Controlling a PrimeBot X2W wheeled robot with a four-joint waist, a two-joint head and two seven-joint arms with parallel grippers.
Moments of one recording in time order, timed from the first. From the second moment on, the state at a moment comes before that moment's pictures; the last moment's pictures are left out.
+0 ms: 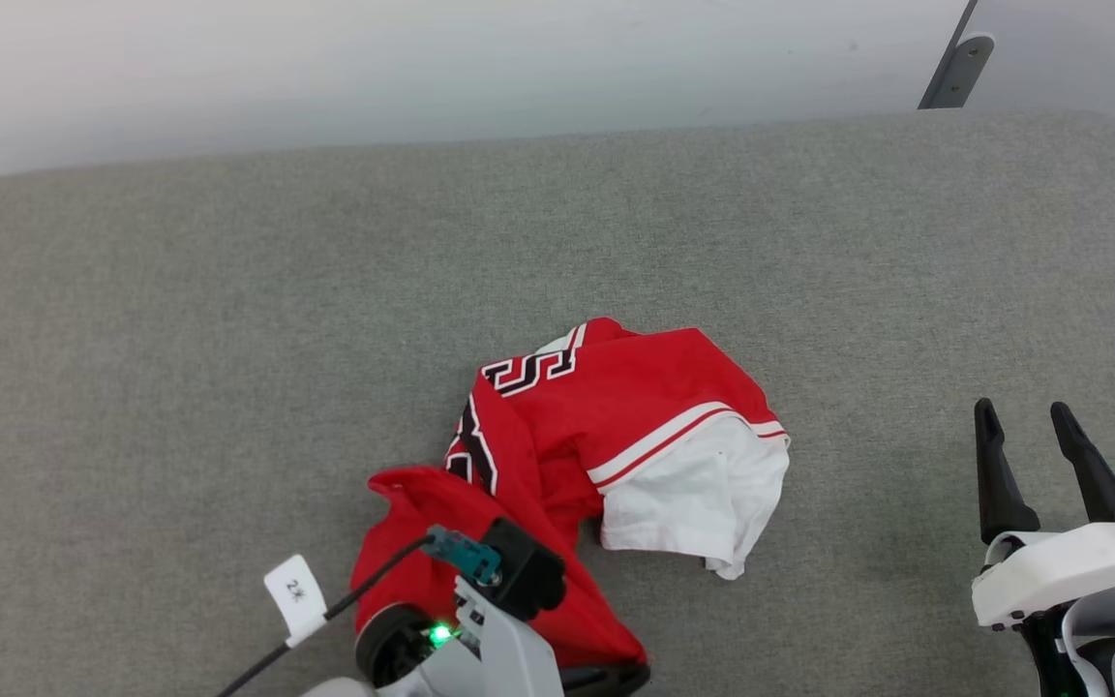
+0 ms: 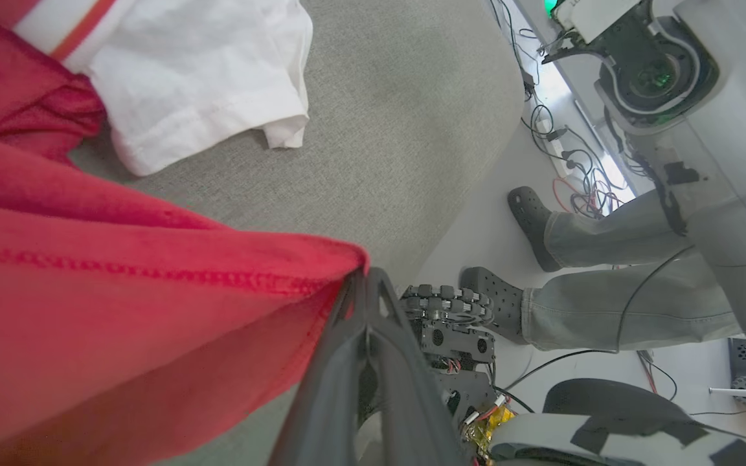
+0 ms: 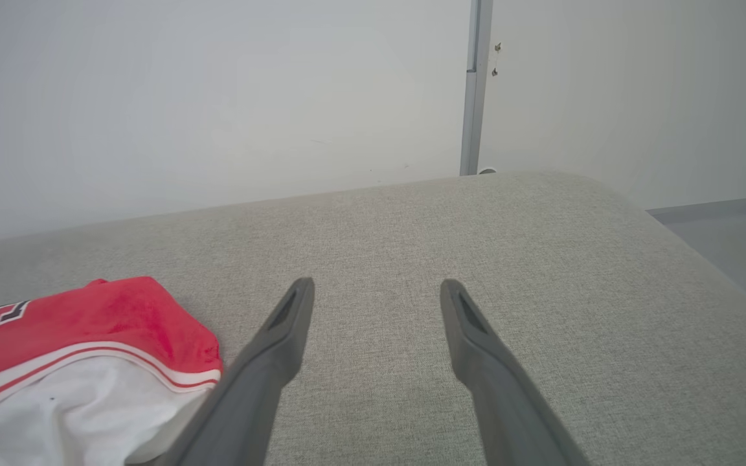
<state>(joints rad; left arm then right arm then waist) -0.35 0.53 -0.85 -0.23 -1.02 0.05 0.55 -0.16 -0.08 -0.12 0.12 0.22 0.13 -0.03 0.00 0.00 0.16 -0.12</state>
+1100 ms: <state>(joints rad) -0.38 0.75 -0.57 -0.16 -0.86 0.09 0.18 -0.11 -0.13 0.06 0.15 0.31 0.13 0.12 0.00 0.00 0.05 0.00</state>
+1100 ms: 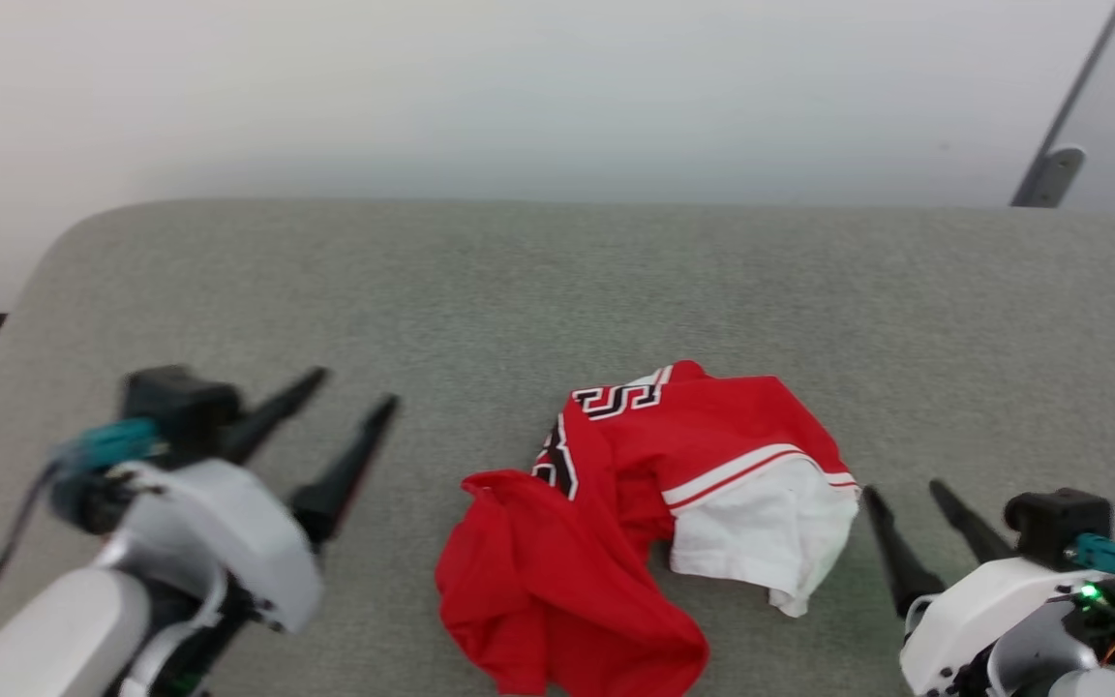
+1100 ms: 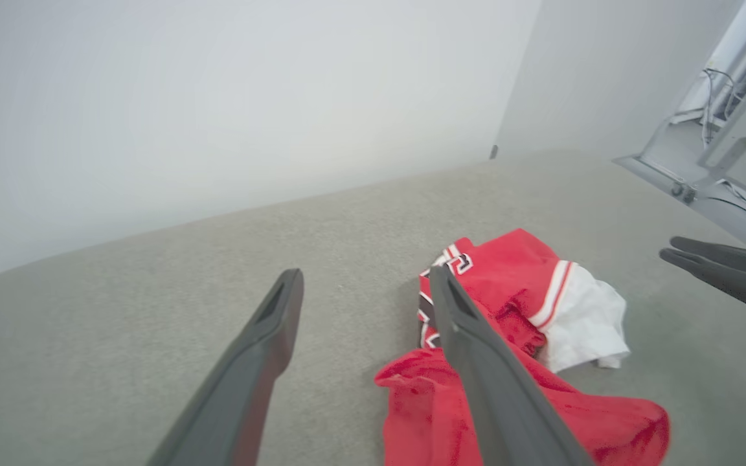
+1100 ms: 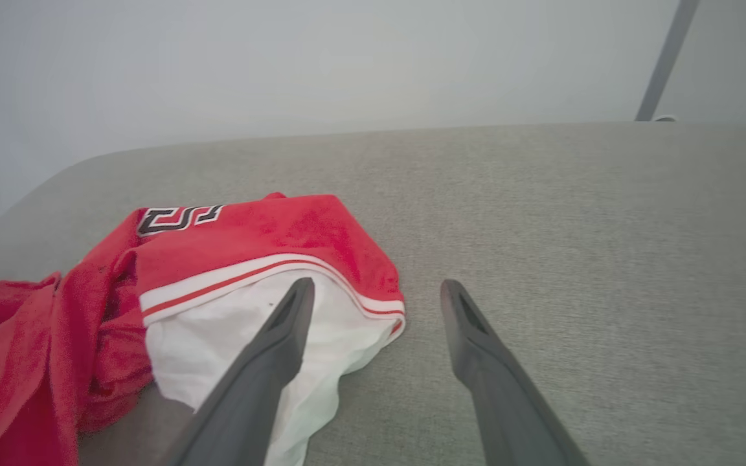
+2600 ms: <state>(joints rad) -0.11 0.59 -0.18 0.09 -0.72 0.04 -0.26 -0.29 -0.54 0.12 0.31 0.41 0.13 0.62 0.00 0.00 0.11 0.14</state>
